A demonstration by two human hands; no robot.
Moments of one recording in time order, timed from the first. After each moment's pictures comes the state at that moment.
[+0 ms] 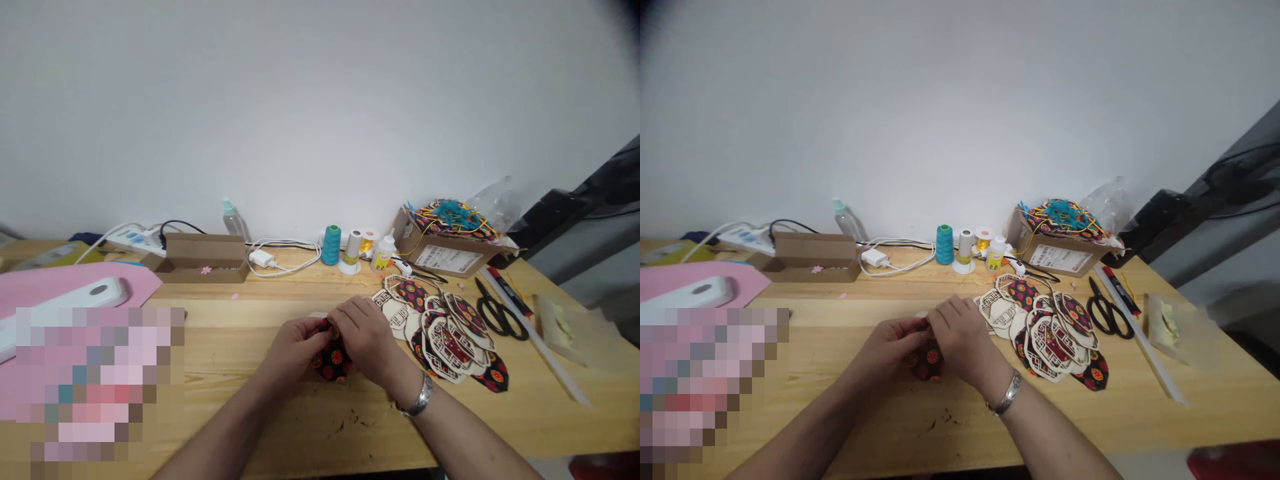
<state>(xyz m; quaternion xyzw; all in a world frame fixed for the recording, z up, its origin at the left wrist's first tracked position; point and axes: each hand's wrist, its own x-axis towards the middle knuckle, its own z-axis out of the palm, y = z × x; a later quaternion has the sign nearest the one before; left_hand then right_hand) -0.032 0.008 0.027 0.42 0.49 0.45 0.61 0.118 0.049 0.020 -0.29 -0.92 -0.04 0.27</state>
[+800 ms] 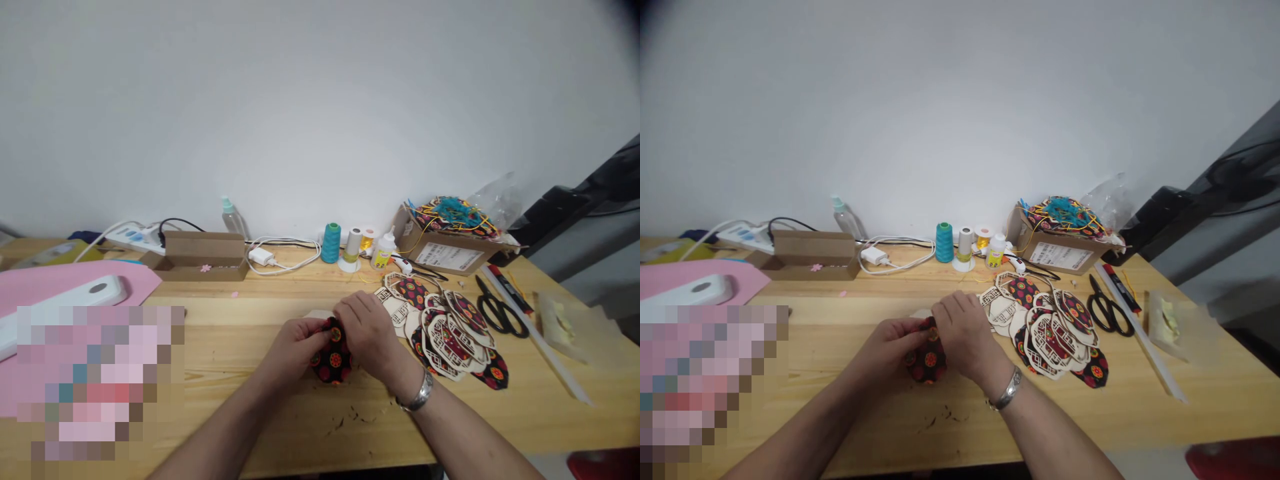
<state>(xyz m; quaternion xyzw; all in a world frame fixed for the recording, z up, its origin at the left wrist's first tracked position) -0.032 0.005 0.023 0.39 0.48 0.44 0.65 0.120 0.054 0.019 -0.32 -0.90 -0.04 0.30</state>
